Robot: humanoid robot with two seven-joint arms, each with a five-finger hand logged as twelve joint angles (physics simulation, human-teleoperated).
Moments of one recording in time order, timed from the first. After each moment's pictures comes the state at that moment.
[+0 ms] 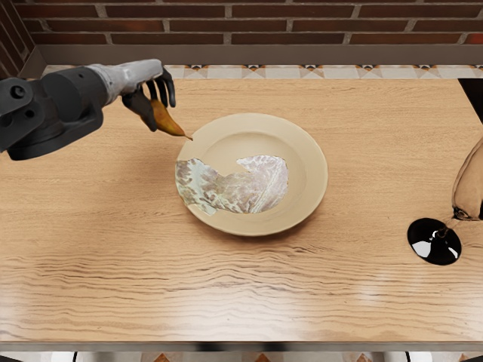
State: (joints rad) left arm -1.18 0.60 -0.40 -1.49 1.20 -0.17 0.61; right arm -0.09 0.00 -0.10 0.13 0.07 0.14 -0.23
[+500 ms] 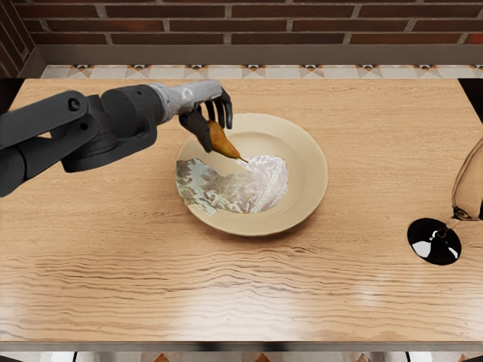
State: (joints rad) left arm -1.17 0.42 -0.41 -1.49 1.17 -0.18 0.61; right arm -0.09 0.00 -0.10 0.13 0.07 0.14 -0.23
